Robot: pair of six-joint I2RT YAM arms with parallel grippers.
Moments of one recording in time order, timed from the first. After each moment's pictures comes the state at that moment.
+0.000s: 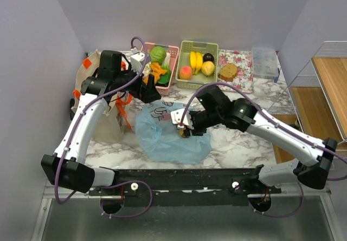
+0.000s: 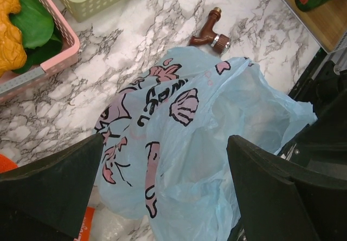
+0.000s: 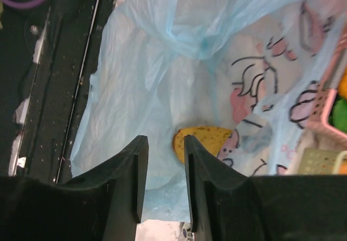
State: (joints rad) left arm -0.23 1.32 1.44 -0.80 0.69 0.09; right arm 0.97 1.30 1.37 -0.81 -0.45 -0.73
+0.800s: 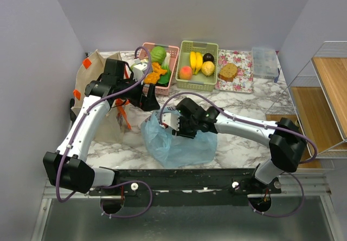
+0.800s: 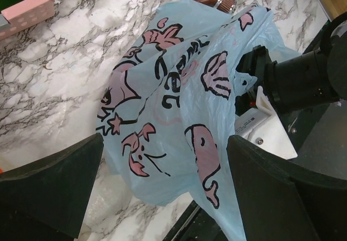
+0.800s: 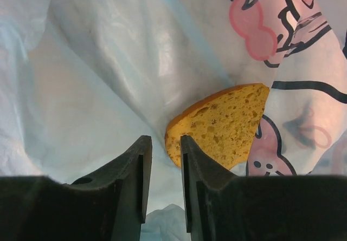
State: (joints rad) left arm -0.24 1.32 1.33 -0.85 0.69 0.13; right arm 0.95 1.61 1.13 -0.53 -0.15 -0.60
